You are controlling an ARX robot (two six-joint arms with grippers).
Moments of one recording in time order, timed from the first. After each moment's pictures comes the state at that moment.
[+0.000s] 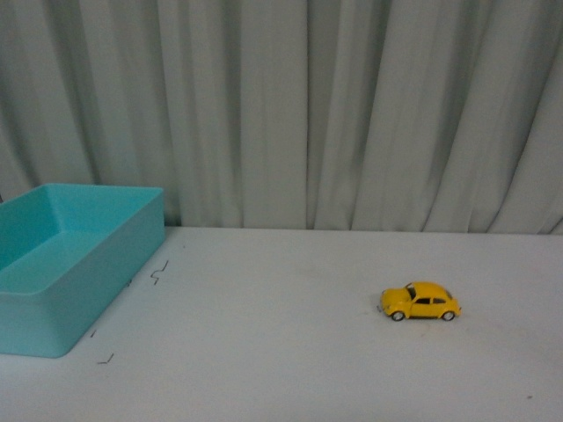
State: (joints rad) left arm 0.00 0.01 0.01 0.00 0.00 0.00; right arm -0.01 0.00 0.01 0.00 0.00 -0.01
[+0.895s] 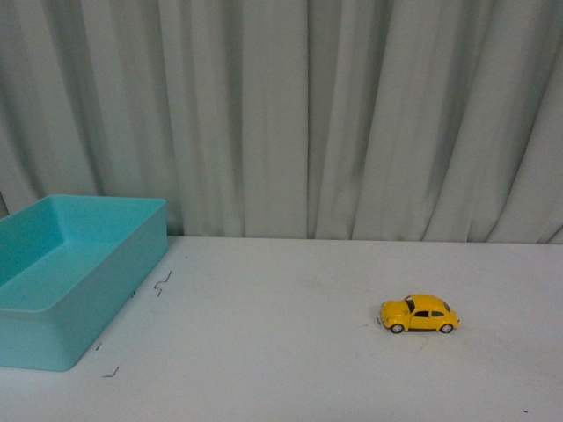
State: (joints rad) left arm 0.00 0.01 0.01 0.00 0.00 0.00; right arm -0.01 0.00 0.01 0.00 0.00 -0.01
